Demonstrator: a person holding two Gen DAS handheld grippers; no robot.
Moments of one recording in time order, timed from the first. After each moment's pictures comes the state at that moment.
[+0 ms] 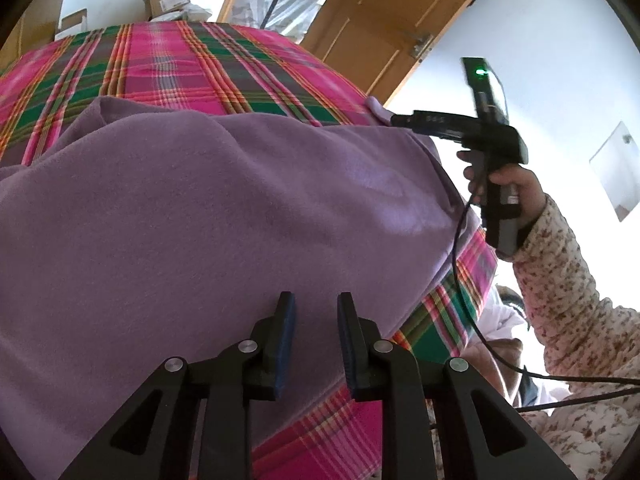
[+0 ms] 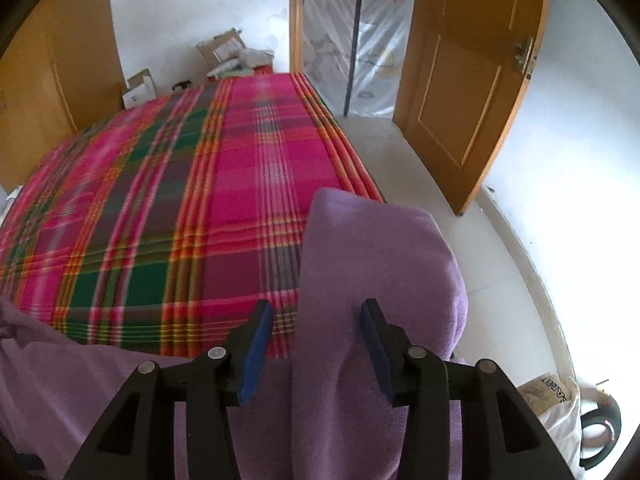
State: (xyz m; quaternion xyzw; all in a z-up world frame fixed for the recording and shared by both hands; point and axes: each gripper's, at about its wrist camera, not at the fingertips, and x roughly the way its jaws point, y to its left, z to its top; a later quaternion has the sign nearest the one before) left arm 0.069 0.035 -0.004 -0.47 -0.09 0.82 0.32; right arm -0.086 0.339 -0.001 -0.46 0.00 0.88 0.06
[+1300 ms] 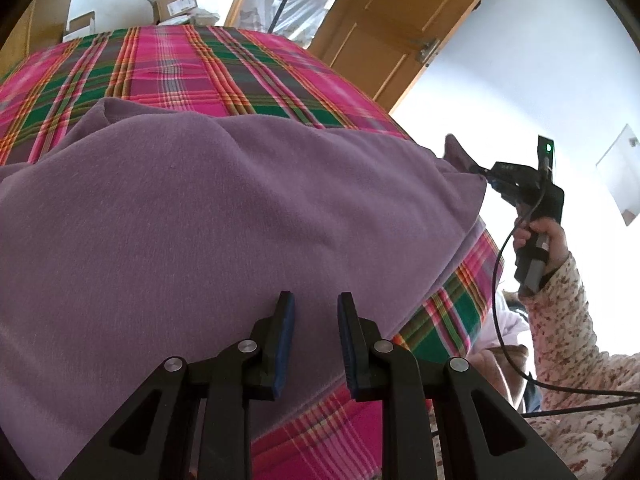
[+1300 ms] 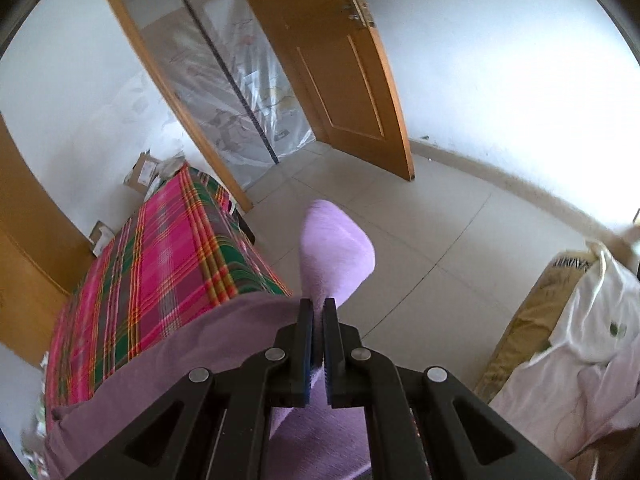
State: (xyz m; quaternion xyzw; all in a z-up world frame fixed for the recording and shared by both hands) left arm 0.071 0.039 -0.003 -0.47 -0.09 0.82 0.30; right arm 0.048 0.503 0.005 -0.35 0.27 0.88 0.15
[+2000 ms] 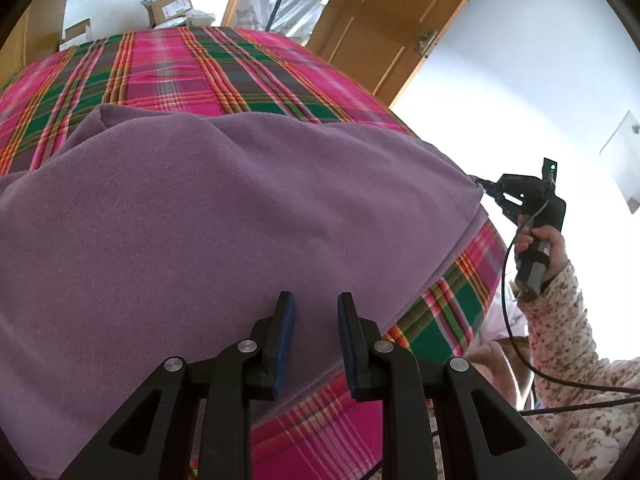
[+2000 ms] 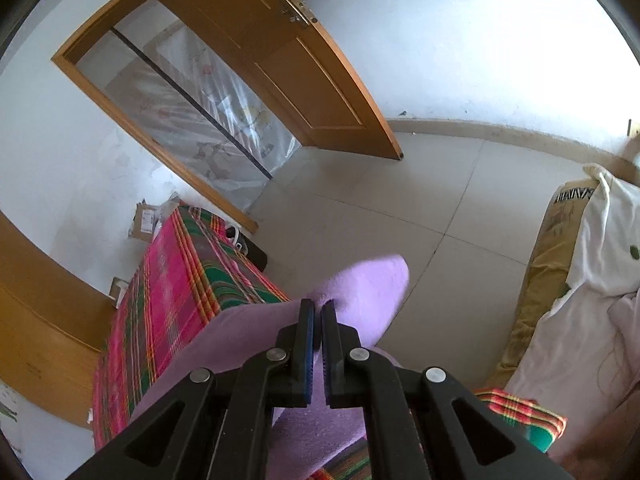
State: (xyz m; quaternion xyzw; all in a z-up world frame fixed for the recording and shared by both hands) left arm 0.076 0.044 0.001 -0.48 -0.07 0.82 0.31; right arm 0.084 0.540 -0.018 -0.31 0.38 0.86 0.16
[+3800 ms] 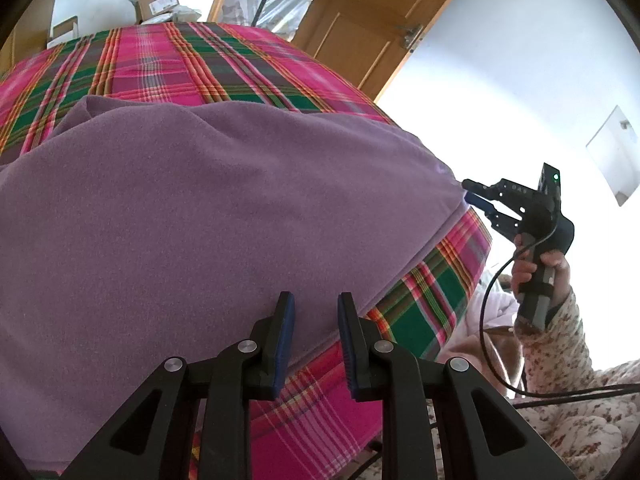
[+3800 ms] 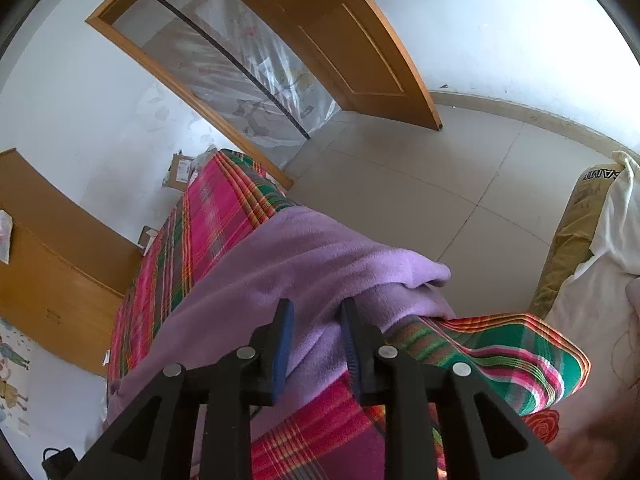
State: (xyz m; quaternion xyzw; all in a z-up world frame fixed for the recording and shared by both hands) left arm 0.086 0.045 -0.006 -0.48 -0.07 0.81 0.33; right arm 0.097 0.487 -0.030 -0.35 0.37 0.86 0.08
